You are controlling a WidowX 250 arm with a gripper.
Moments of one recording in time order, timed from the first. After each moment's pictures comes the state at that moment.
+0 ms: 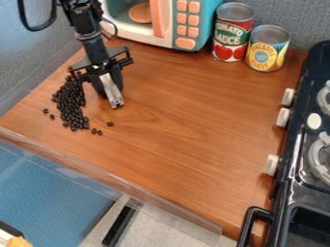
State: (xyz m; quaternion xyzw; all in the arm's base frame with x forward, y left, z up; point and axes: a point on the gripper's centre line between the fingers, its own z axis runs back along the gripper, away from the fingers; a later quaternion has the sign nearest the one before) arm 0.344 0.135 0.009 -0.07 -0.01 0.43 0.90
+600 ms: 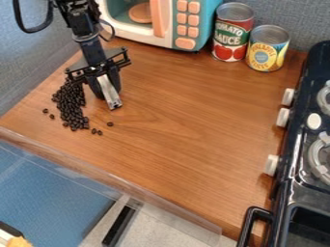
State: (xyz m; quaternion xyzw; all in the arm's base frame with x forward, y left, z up) arm 0.339 0.137 0.006 -0.05 -0.02 0.43 0.90
